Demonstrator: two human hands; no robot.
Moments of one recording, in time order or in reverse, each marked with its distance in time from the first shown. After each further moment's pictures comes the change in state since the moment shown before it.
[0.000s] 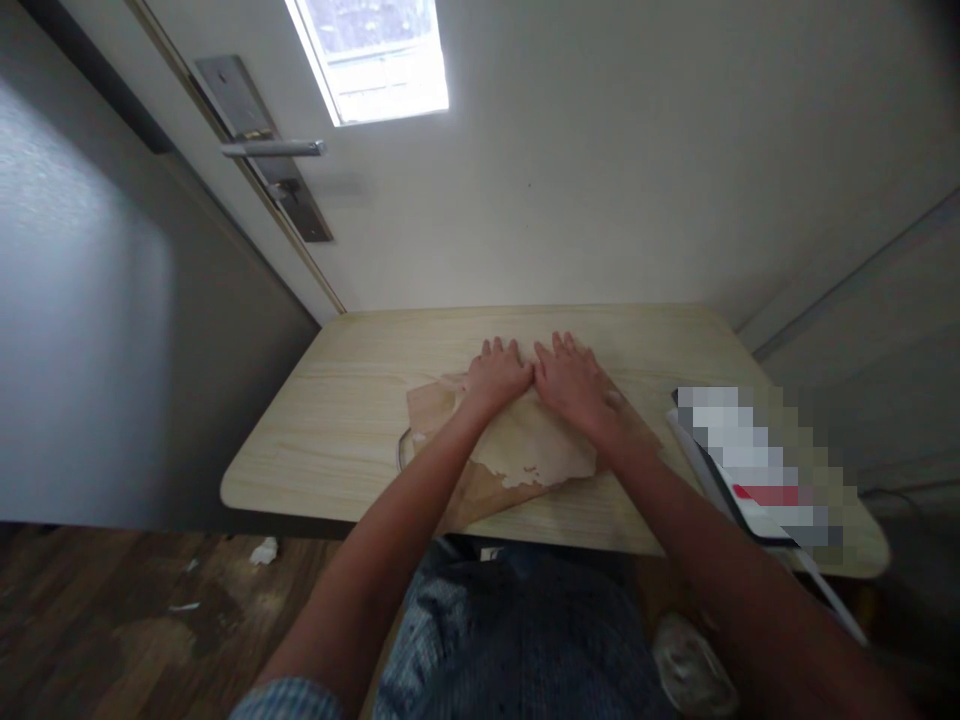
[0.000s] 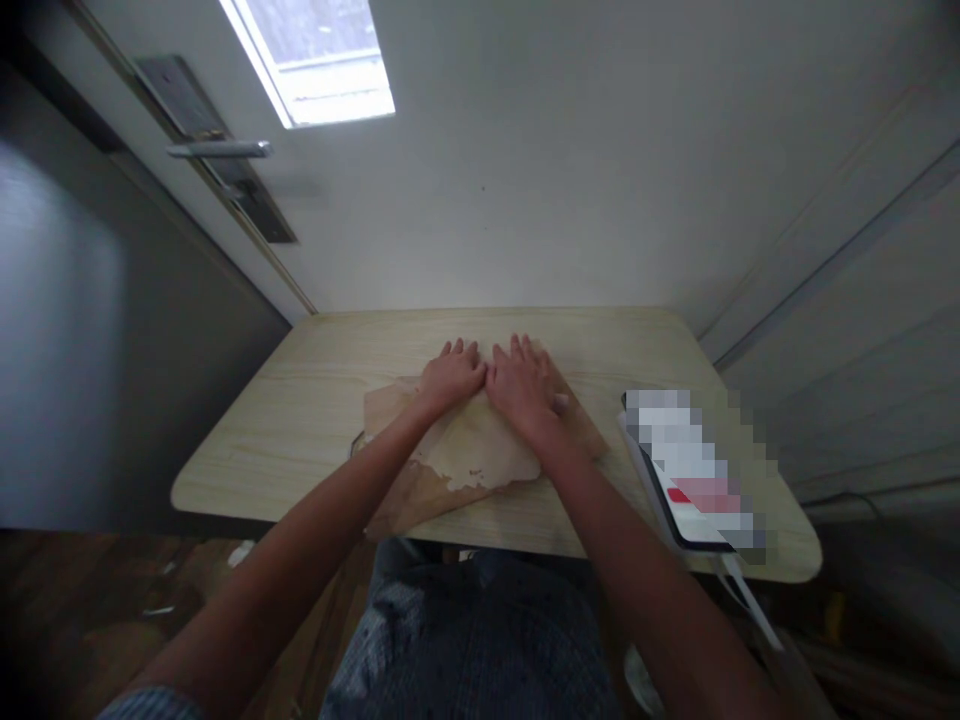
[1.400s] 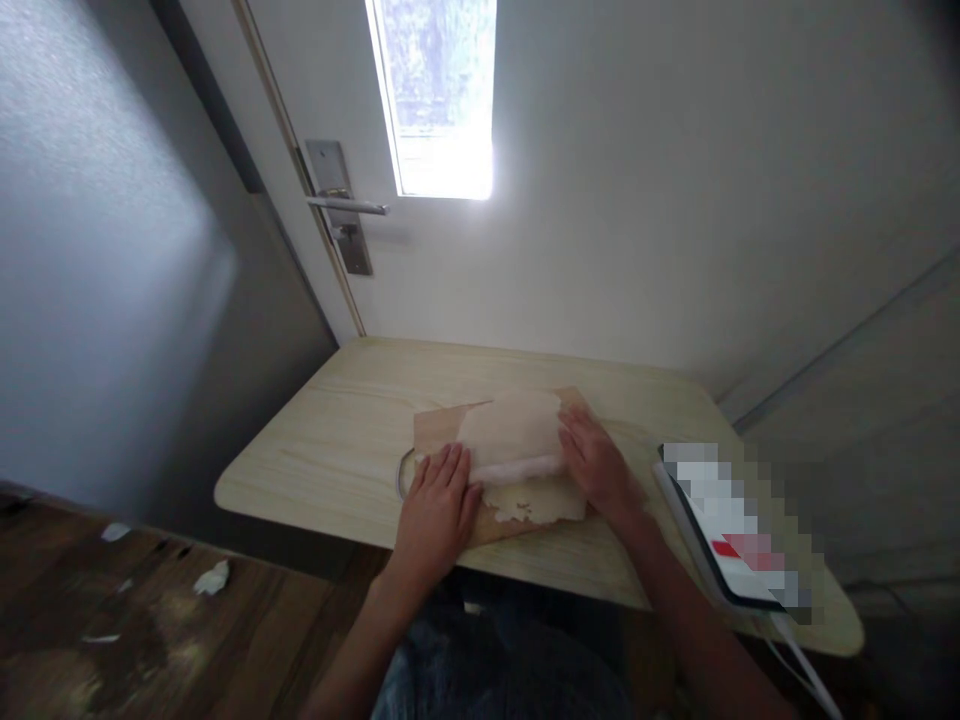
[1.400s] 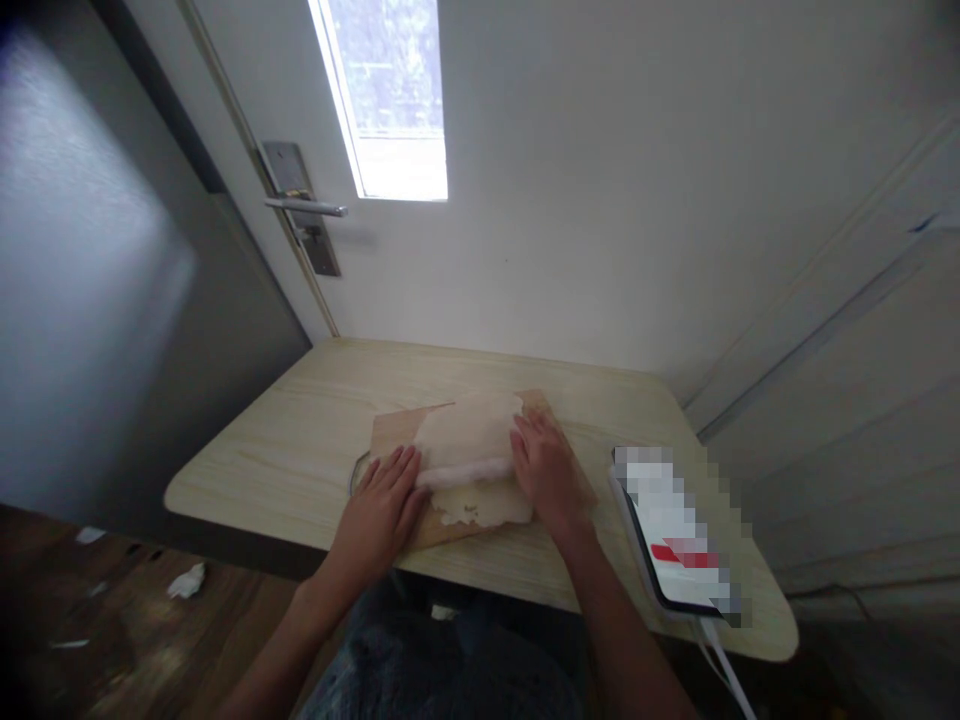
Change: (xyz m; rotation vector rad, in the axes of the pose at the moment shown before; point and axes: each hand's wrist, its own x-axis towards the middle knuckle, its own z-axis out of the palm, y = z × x) left_hand -0.158 -0.038 0.008 0.044 0.244 0.029; right_hand -0.051 0.028 0.003 0.262 0.228 -0.105
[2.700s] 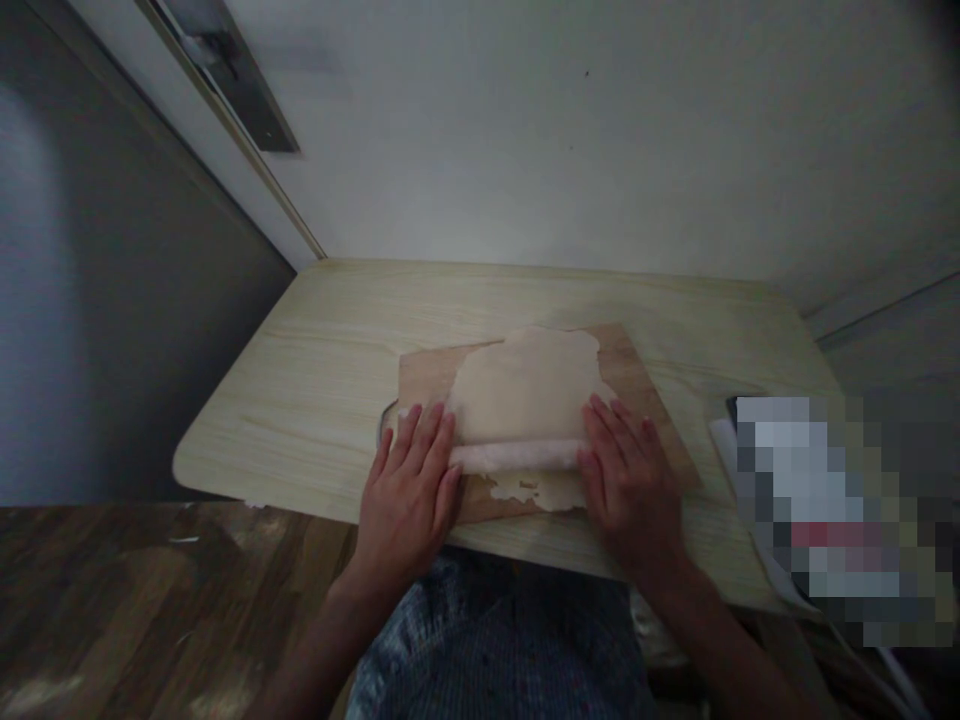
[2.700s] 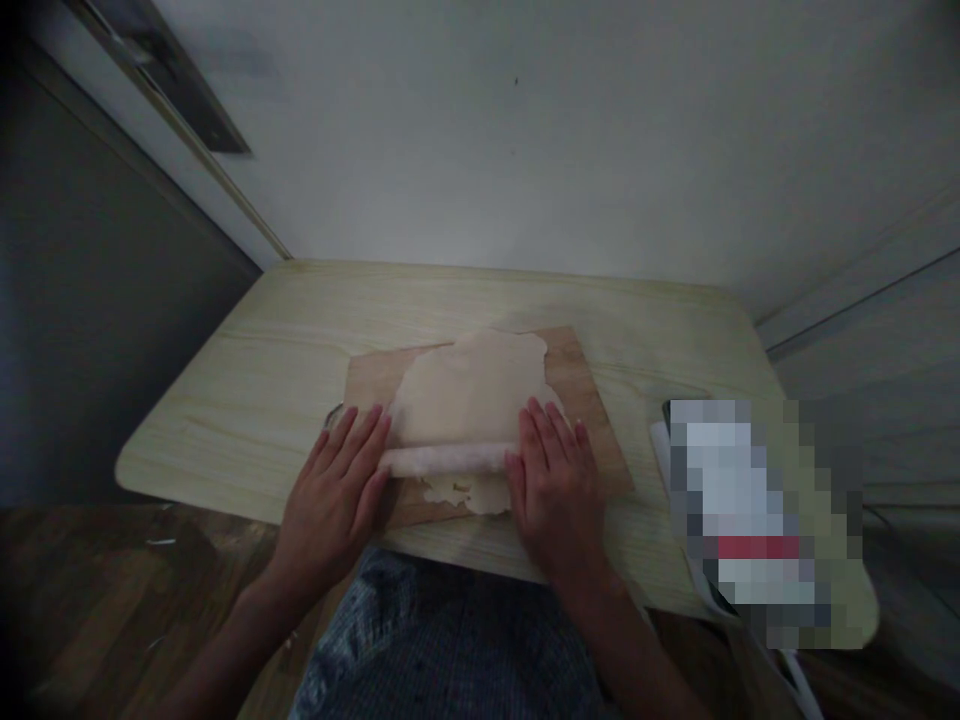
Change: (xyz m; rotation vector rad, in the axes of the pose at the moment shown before) left_hand -0.003 -0.019 0.001 -0.001 -0.076 0.007; right_hand -0.056 -0.019 -0.001 -0.184 -0.072 -0.062
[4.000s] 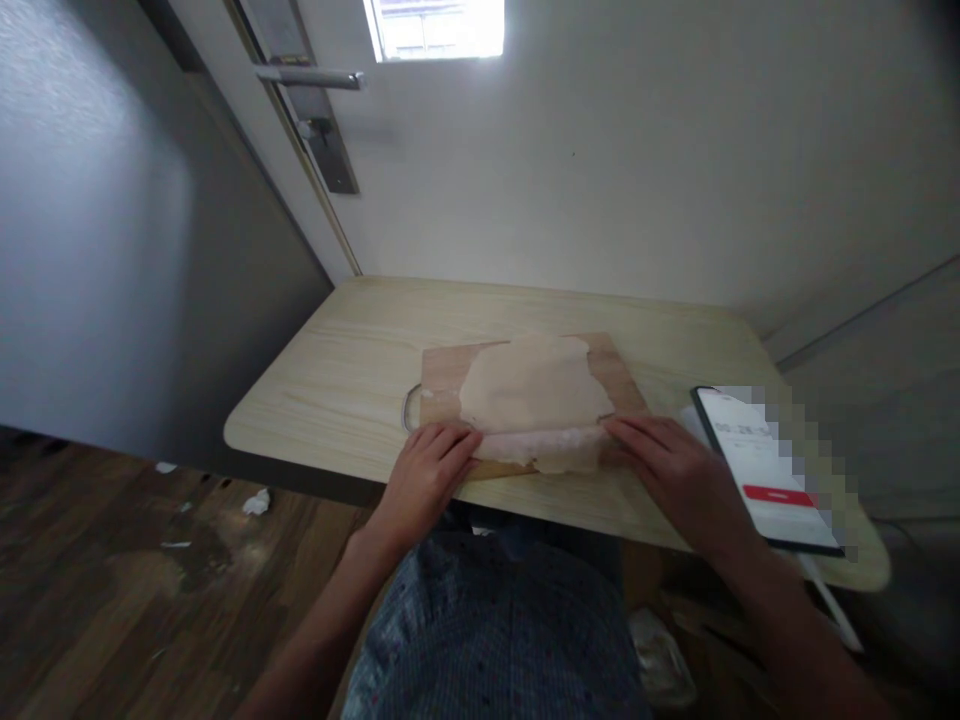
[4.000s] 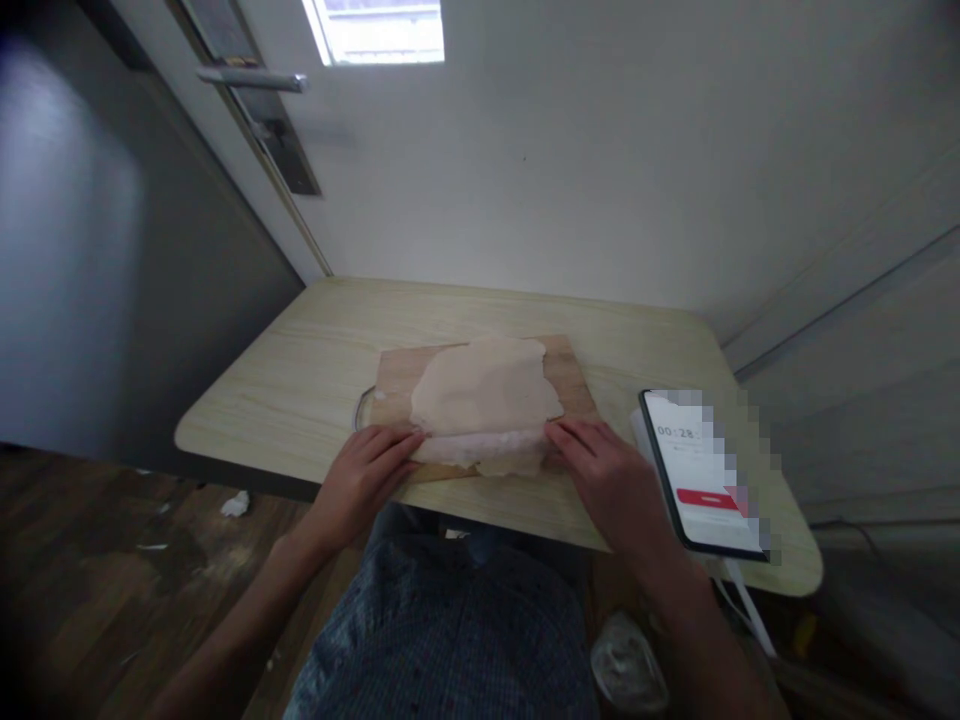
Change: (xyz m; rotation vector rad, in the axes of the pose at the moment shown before) left_hand -0.016 -0.007 0.002 -0.202 0.258 0.345; right_hand -0.016 0.048 -0.041 -0.042 0.103 -0.357
